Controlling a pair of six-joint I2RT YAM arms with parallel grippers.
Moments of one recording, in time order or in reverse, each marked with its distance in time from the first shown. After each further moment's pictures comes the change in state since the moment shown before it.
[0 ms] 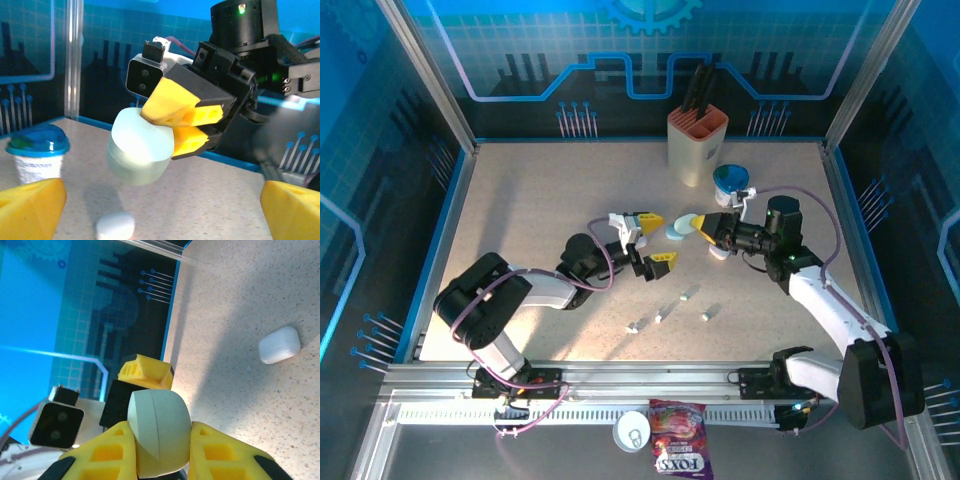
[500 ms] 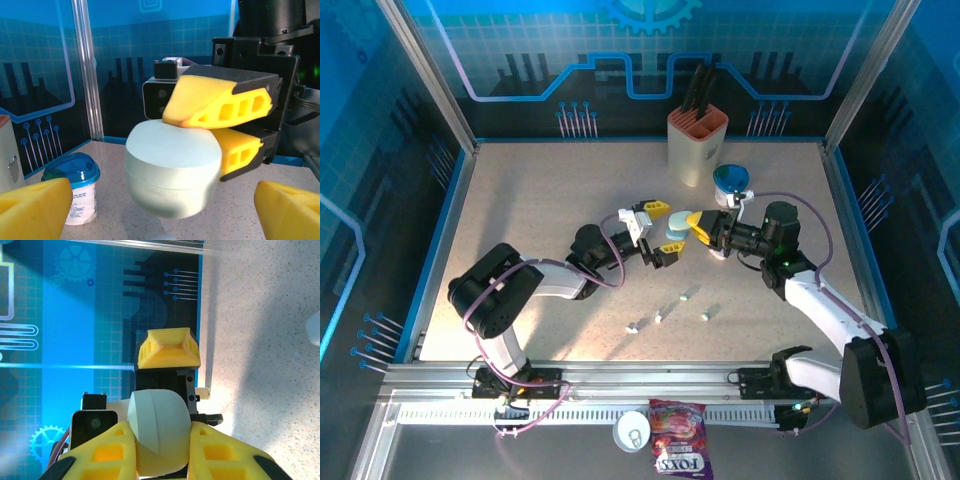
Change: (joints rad) left arm 0.000 0.091 0.119 0.000 -0.026 0.156; right arm 0.041 0.000 -0.065 0.228 0.004 0.306
